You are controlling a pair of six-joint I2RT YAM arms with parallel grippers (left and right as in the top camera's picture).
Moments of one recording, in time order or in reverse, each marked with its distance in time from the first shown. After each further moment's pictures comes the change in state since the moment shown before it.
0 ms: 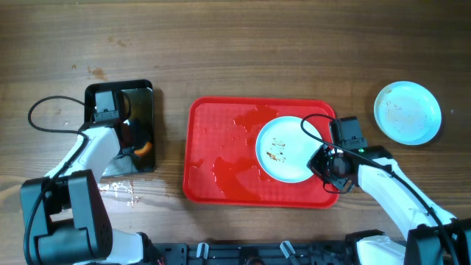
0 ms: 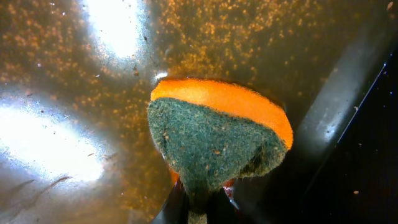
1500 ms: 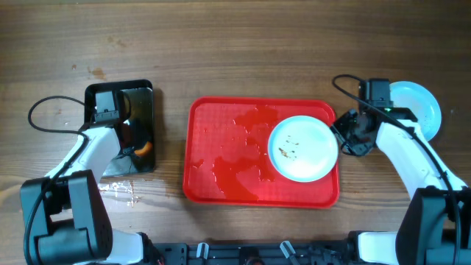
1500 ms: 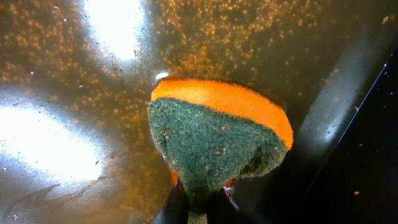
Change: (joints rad) left arm -0.002 -0.001 -0.001 0.004 -0.008 -0.002; right arm -0.185 0.187 0.328 -0.102 0.092 -0.005
